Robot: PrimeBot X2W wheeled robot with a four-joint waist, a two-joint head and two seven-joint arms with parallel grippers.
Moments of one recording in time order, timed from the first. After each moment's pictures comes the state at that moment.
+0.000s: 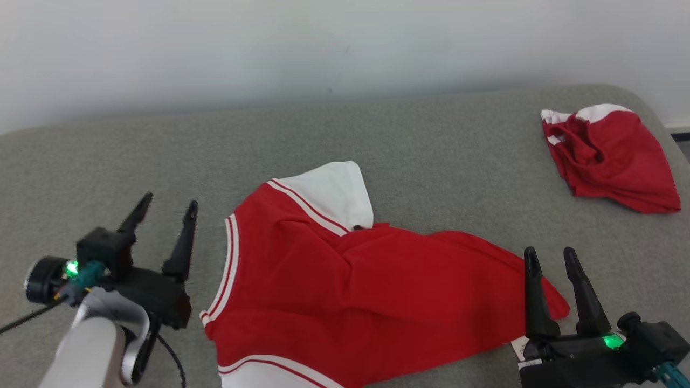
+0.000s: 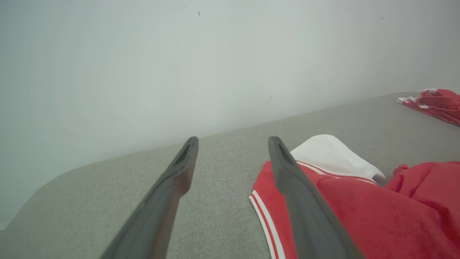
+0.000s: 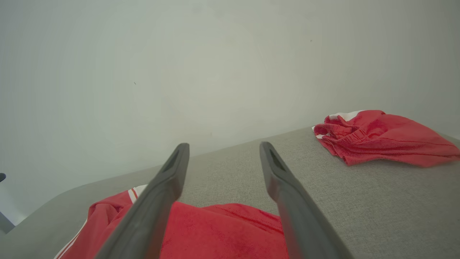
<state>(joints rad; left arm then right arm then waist) -0.38 0.31 -0.23 0.32 -0.32 -0.11 -0.11 0.02 -0.11 -0.01 -0.01 0.34 0.13 -0.26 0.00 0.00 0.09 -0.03</state>
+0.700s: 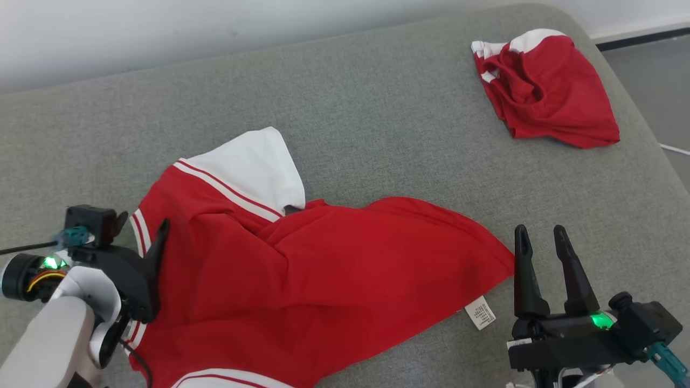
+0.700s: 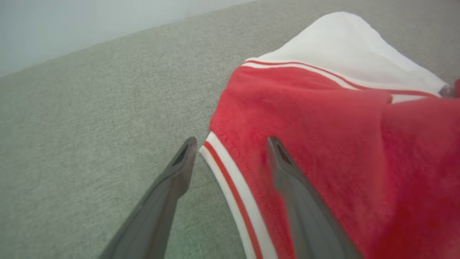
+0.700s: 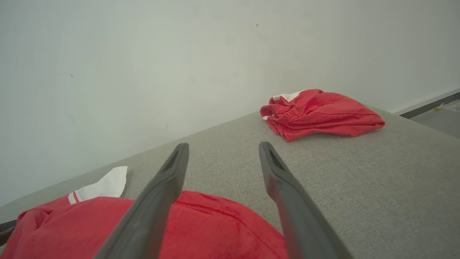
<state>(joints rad) -0.58 0.45 -0.38 0.59 -0.49 -0.13 0.09 -0.06 -0.08 0.00 0.01 0.35 0.13 -0.26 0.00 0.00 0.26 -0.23</state>
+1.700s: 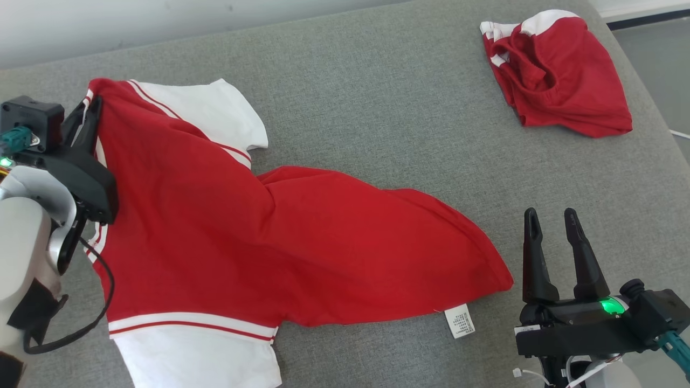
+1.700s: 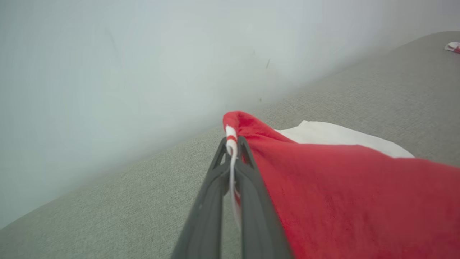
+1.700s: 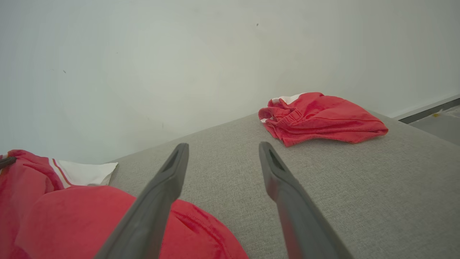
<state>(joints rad) -0.92 0.51 -0.52 0.75 -0.50 -0.11 -0.08 -0.10 -0.09 -0.01 -0.01 0.35 0.13 -0.26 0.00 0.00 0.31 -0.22</state>
